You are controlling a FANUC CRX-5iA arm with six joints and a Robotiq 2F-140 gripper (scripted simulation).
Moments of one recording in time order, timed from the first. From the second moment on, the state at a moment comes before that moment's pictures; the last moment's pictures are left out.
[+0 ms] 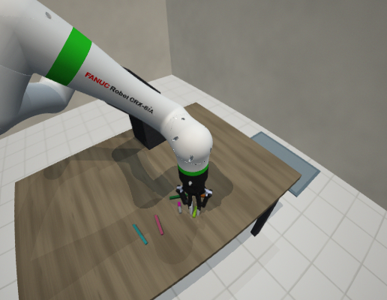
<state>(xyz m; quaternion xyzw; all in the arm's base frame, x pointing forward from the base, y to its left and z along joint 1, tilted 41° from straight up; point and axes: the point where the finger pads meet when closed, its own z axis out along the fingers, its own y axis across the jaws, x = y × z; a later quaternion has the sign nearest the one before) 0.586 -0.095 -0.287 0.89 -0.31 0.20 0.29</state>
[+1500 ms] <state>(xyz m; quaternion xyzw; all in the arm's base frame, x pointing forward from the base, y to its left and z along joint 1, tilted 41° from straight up) 0.586 -0.095 -0.287 0.89 -0.31 0.20 0.29</state>
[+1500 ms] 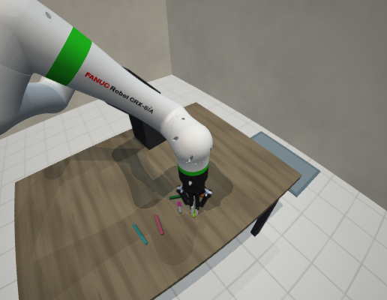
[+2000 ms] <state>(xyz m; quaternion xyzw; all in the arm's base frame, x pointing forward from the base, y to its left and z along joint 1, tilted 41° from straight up) 0.576 -0.058 -0.244 0.89 -0.31 0.20 0.28</state>
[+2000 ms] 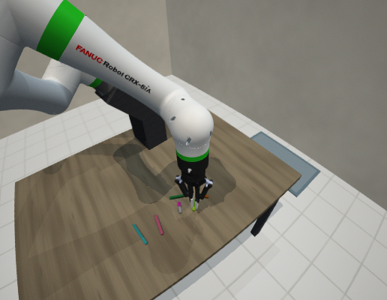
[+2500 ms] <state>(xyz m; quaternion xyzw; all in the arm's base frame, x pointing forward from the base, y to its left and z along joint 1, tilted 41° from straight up) 0.569 -0.032 -0.211 0.89 -0.31 0.20 0.29</state>
